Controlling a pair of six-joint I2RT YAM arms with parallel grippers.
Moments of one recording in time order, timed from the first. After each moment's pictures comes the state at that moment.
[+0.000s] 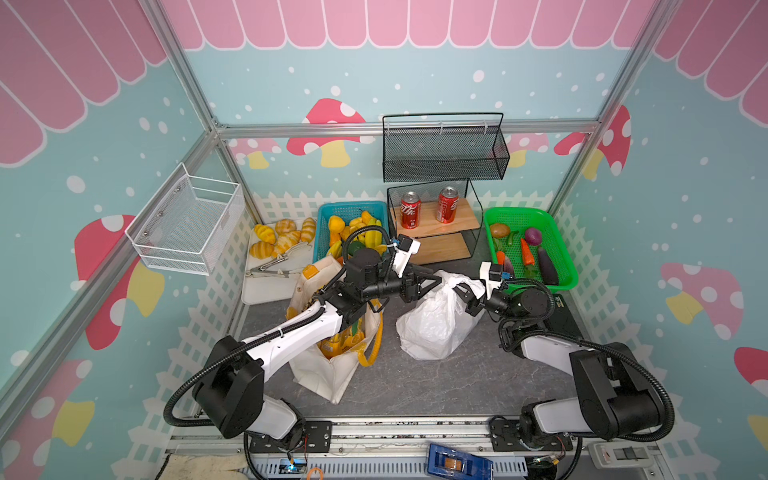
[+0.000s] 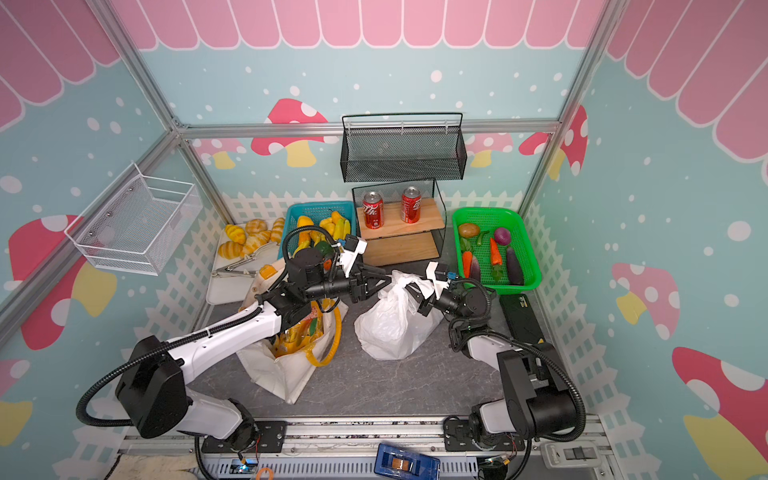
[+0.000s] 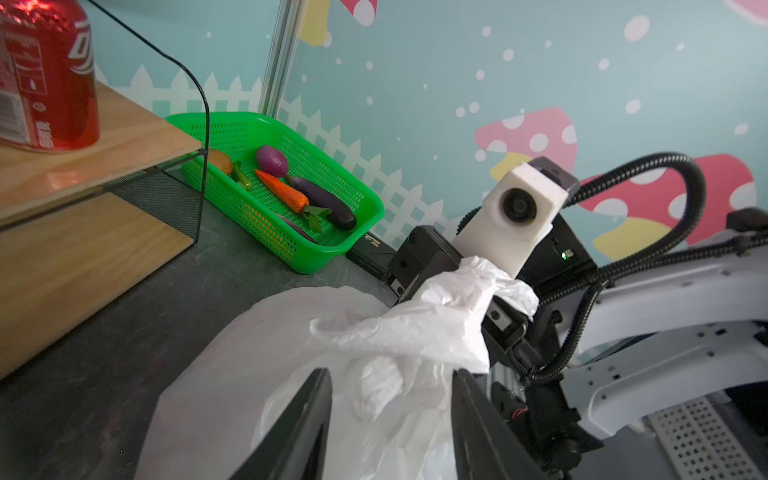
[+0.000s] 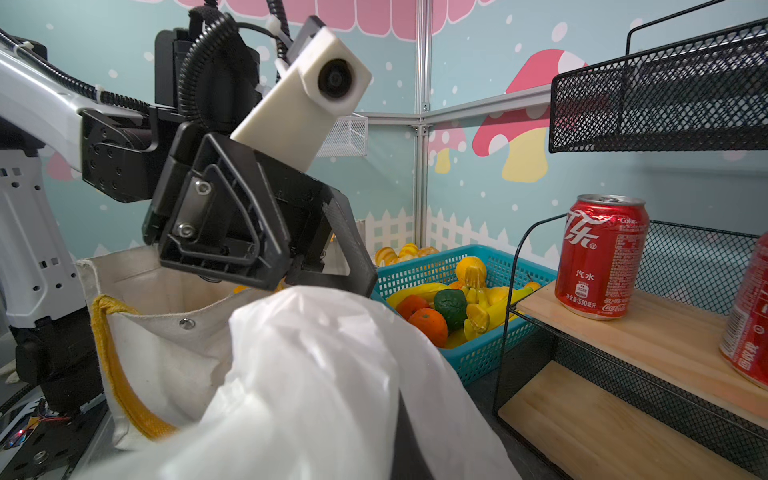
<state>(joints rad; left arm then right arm) -0.65 1.49 1.06 0.27 0.62 -0.42 0.21 1.41 0.47 1.27 -0.92 0.27</state>
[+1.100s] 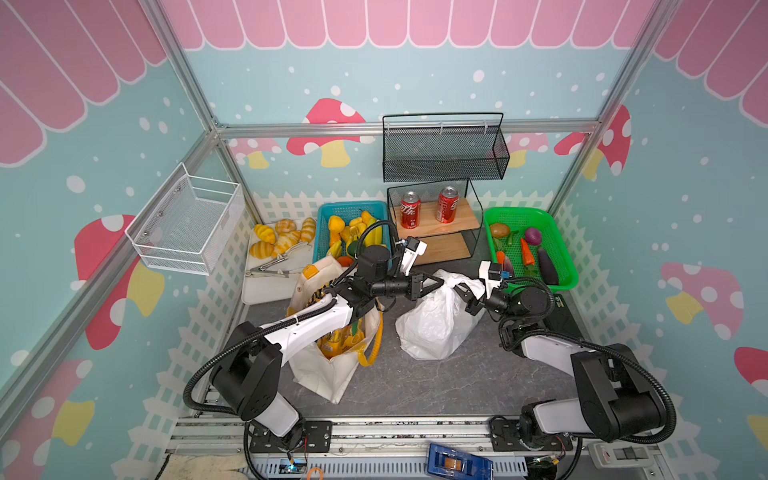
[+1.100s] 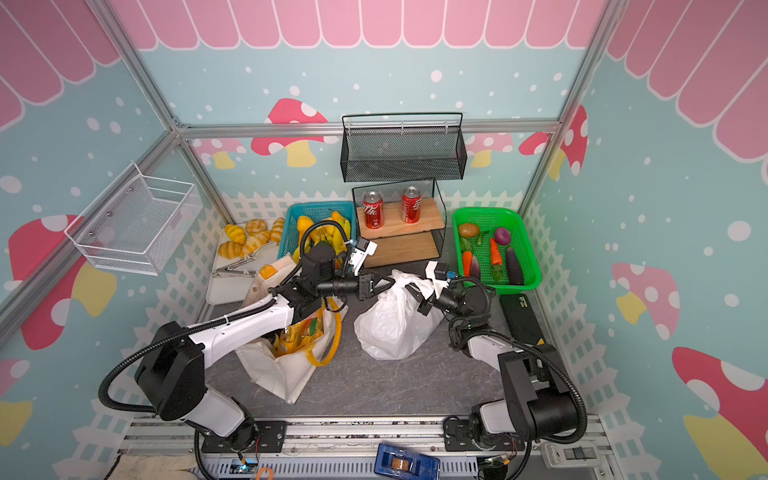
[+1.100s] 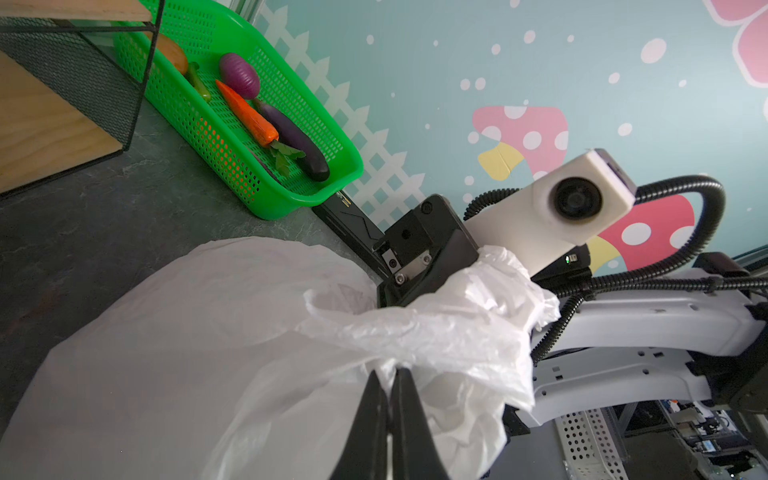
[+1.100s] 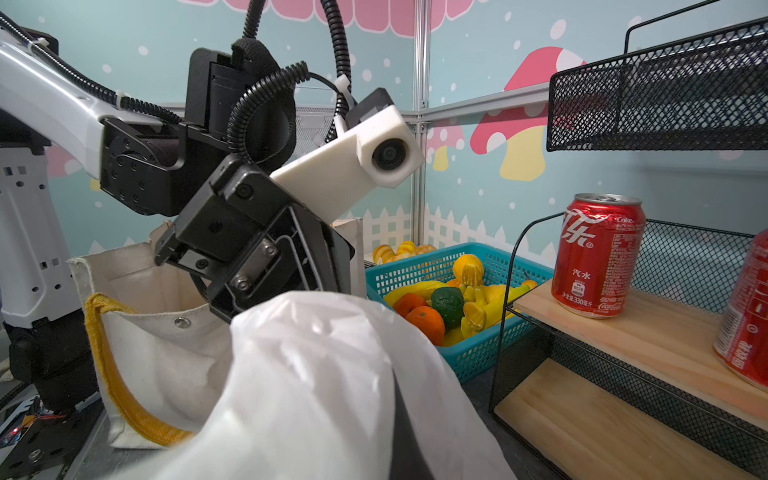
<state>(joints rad) -0.65 1.59 1.12 0.22 0.73 -0.59 0.21 1.40 0.48 1.24 -0.91 0.25</state>
